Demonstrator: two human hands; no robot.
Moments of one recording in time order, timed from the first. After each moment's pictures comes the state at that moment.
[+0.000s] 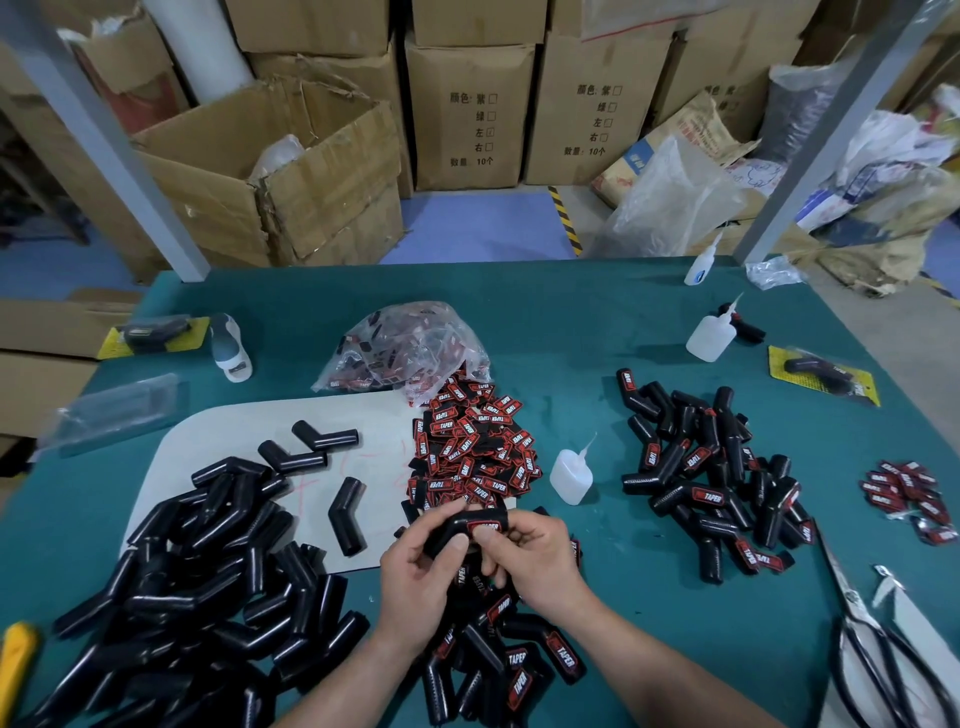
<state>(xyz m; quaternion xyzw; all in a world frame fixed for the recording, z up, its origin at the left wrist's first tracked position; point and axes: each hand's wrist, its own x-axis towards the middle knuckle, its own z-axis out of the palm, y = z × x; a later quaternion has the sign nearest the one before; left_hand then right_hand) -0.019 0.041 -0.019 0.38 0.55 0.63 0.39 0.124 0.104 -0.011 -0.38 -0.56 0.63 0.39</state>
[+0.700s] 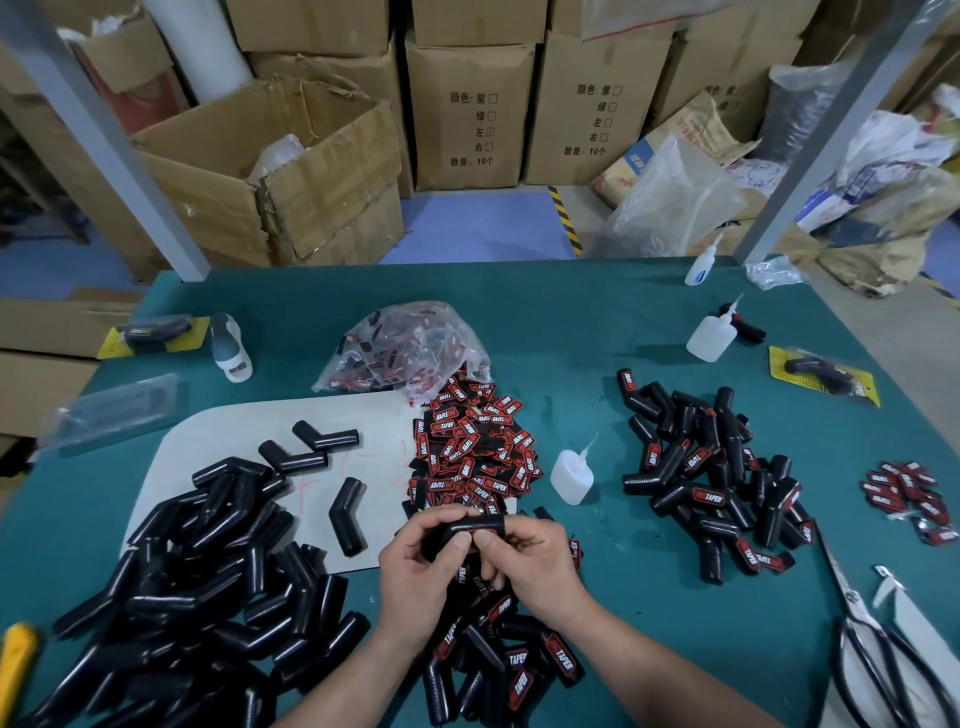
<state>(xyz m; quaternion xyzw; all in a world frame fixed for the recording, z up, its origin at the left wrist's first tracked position) -0.018 0.045 -0.015 0.36 0.52 0.67 0.39 0.123 0.100 -0.016 -0.38 -0.57 0.62 0.38</state>
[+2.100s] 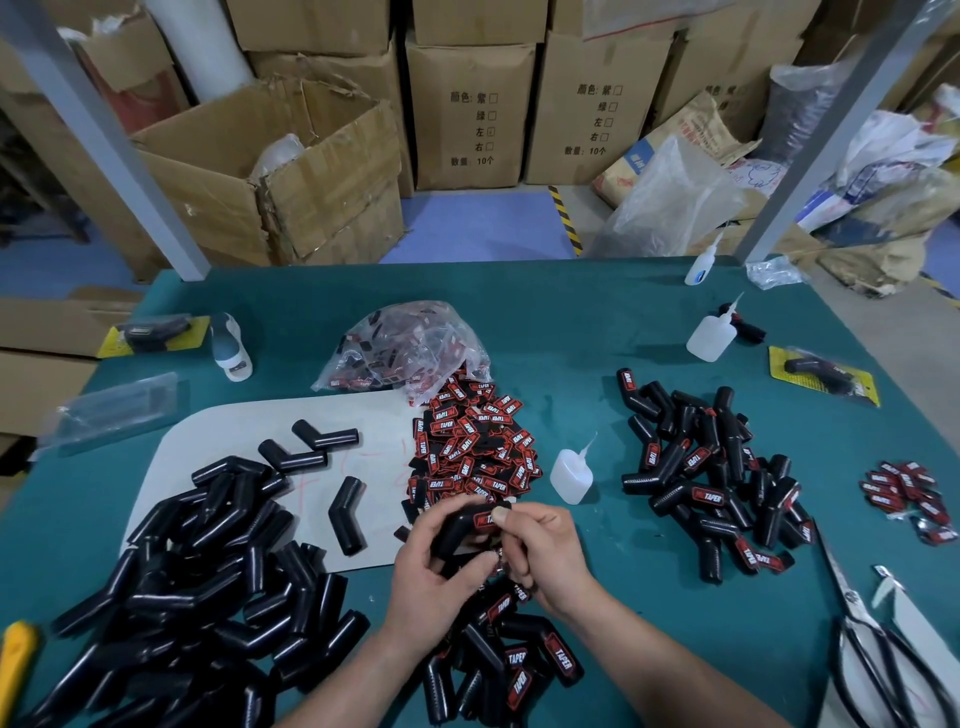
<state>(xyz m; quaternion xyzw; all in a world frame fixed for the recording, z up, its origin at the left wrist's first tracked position) -0.016 0.042 -0.023 0.45 0.49 0.62 0.42 0.126 0.112 -0.009 -0.42 -0.47 0.69 0.36</state>
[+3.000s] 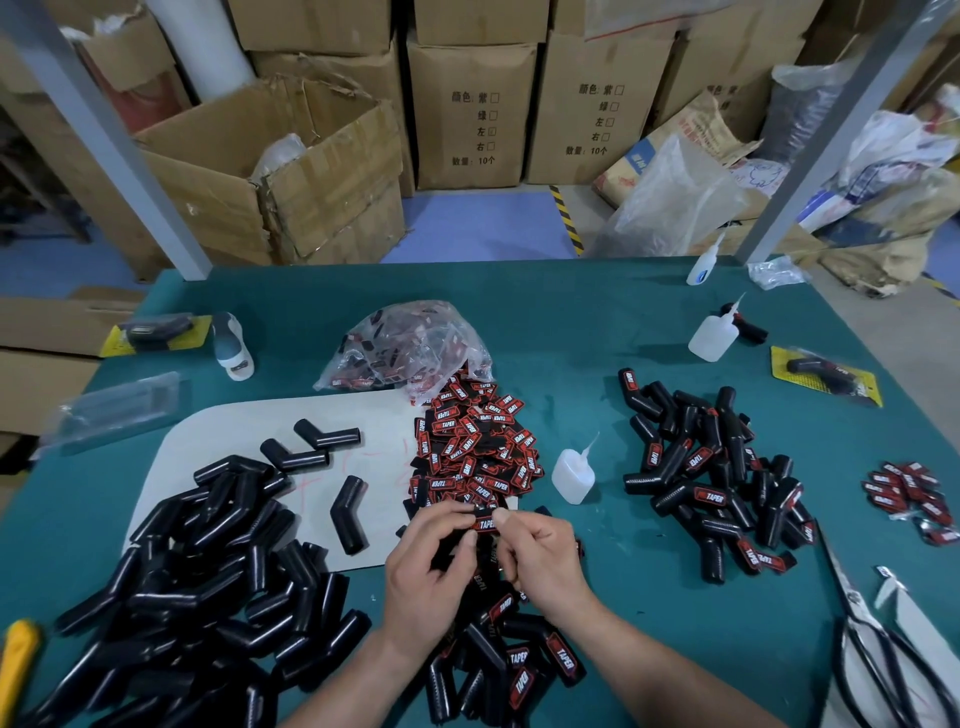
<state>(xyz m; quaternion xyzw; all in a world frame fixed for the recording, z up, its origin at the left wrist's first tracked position) -0.021 0.045 -0.030 0.55 0.56 0.59 0.19 0.124 0.103 -0.011 -0.46 -0.57 0.58 0.36</state>
